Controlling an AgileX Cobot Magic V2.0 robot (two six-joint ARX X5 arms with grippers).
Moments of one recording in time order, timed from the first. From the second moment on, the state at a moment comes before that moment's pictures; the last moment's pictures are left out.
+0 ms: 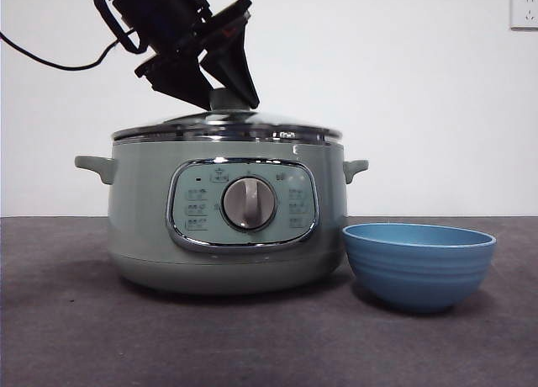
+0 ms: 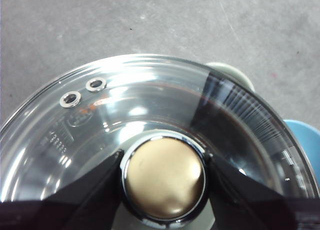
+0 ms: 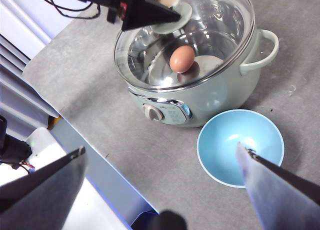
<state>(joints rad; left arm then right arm) -0.50 1.61 1.34 -0.41 0.23 0.05 0.12 0.81 1.05 -0.98 -0.70 -0.18</state>
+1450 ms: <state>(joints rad) -0.50 0.65 1.44 -1.15 -0.05 0.00 0.64 1.62 1.57 -0.75 -0.19 0.05</state>
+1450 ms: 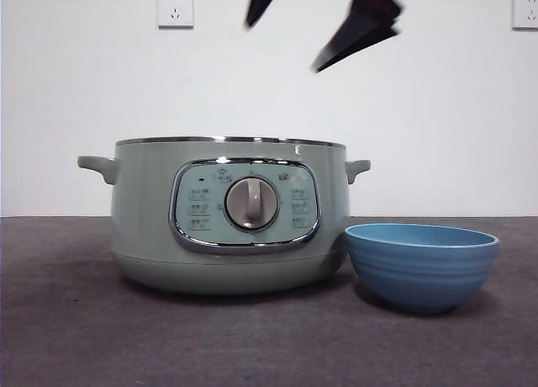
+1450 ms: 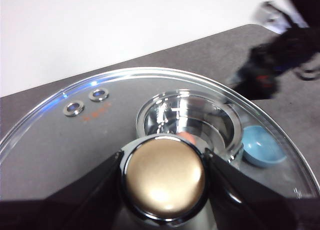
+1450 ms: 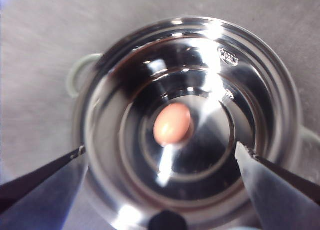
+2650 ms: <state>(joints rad) -0.50 0.64 1.44 -1.22 -0.08 0.02 0.71 2.12 1.77 -0.72 -0.07 0.12</state>
